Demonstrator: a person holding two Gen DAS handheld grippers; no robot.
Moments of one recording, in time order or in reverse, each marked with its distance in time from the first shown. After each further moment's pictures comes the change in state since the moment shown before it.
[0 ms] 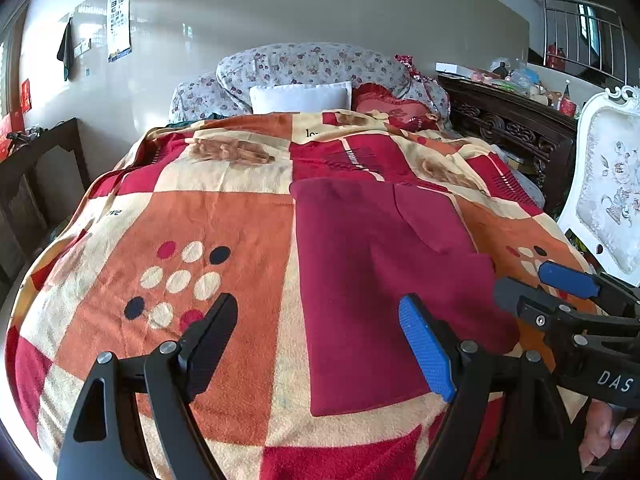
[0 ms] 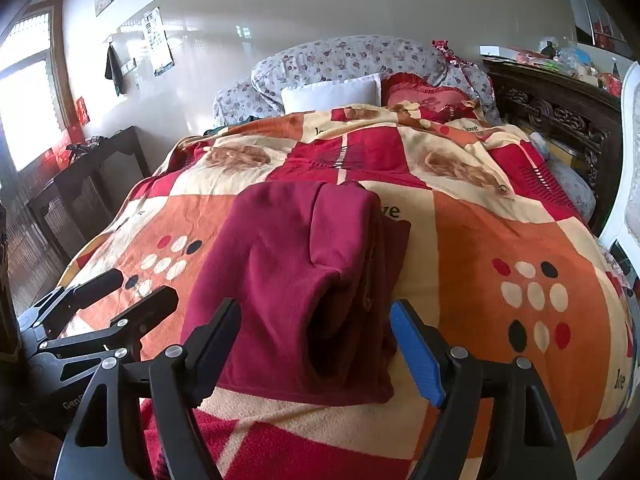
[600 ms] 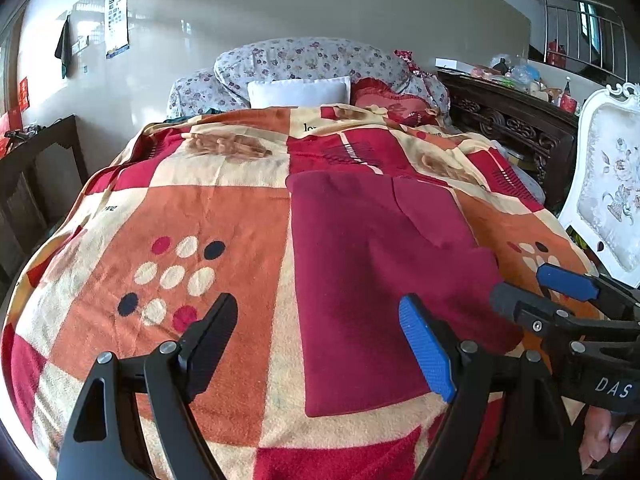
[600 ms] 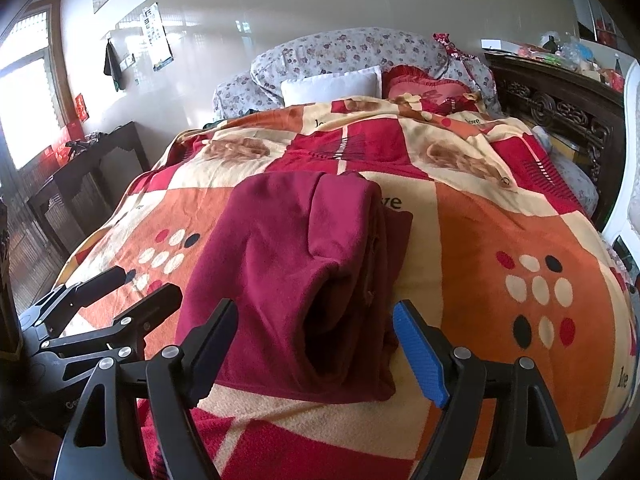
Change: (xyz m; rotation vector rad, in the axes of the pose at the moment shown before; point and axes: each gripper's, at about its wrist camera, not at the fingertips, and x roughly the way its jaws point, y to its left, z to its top) left arm 0.009 -0.004 -0.004 0.001 0.013 -0.001; right arm 0.009 -0.002 -0.003 0.008 0.025 0.005
